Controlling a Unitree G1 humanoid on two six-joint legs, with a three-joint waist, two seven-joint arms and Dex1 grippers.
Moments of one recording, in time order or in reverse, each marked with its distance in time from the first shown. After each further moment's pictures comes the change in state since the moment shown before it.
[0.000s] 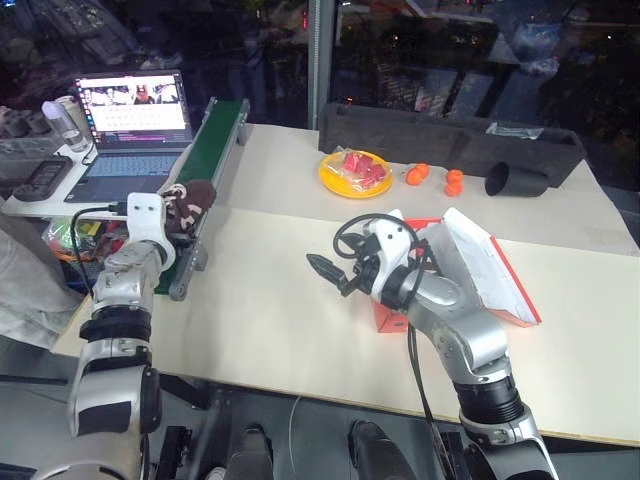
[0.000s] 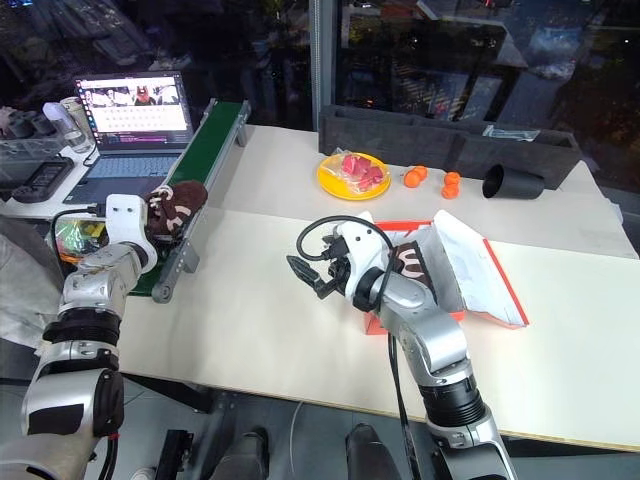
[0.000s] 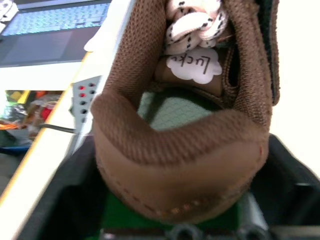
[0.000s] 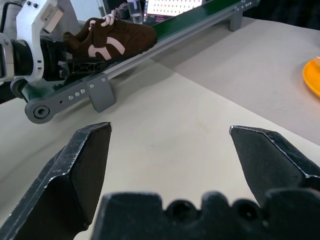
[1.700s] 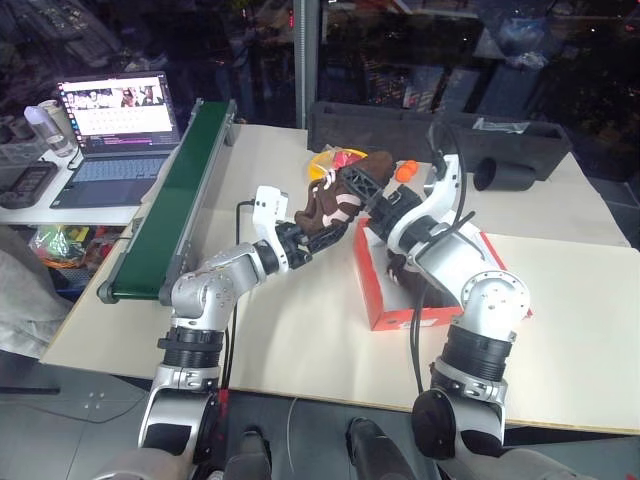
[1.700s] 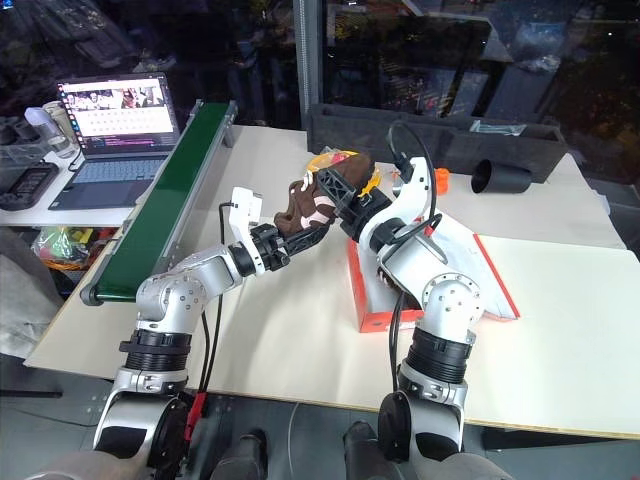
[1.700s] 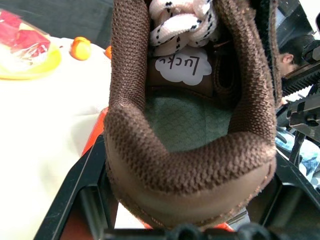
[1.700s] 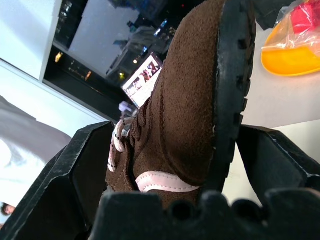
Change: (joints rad) left arm 0.099 -0.308 -0.179 -0.604 -0.455 0.342 -0.345; right arm -0.259 0.295 -0.545 0.098 0.670 0.295 -0.611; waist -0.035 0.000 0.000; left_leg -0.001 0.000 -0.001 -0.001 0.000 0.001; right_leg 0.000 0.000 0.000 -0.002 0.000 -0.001
